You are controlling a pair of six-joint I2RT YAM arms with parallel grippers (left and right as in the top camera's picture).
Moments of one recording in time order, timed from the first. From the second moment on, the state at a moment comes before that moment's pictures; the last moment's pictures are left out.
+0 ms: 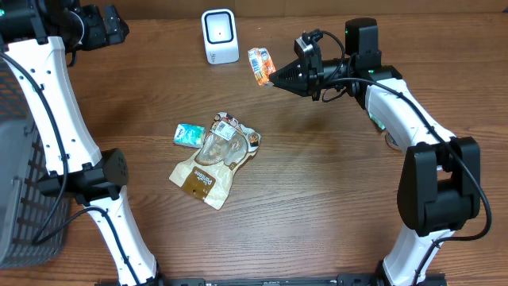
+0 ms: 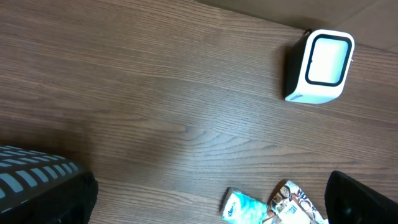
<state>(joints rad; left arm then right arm) 0.21 2.33 3.00 -1.69 0.11 -0.08 0.16 1.98 1.47 -0.15 -1.45 0.91</state>
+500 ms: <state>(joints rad) 0.21 2.33 3.00 -1.69 0.12 -0.08 0.22 1.98 1.48 -0.32 -1.27 0.73</state>
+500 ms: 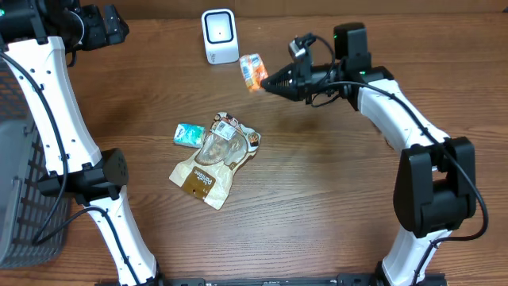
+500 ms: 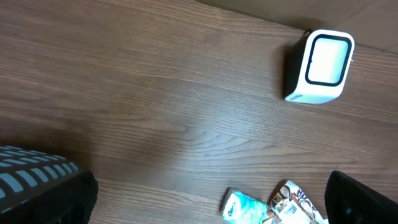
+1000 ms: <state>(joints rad) 0.21 2.33 3.00 -1.69 0.12 -0.08 0.30 1.98 1.90 -0.98 -0.36 0.42</state>
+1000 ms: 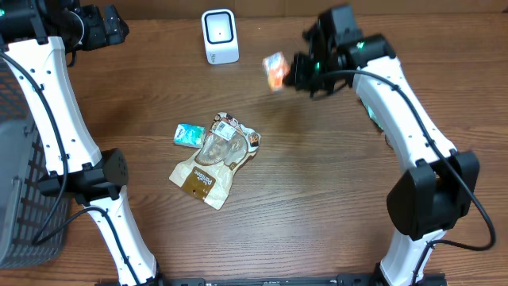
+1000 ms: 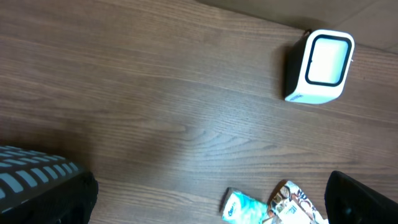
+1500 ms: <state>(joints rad) 0.21 2.33 3.00 -1.69 0.11 -0.08 0.55 2.26 2.35 -0.54 0.41 -0.05</state>
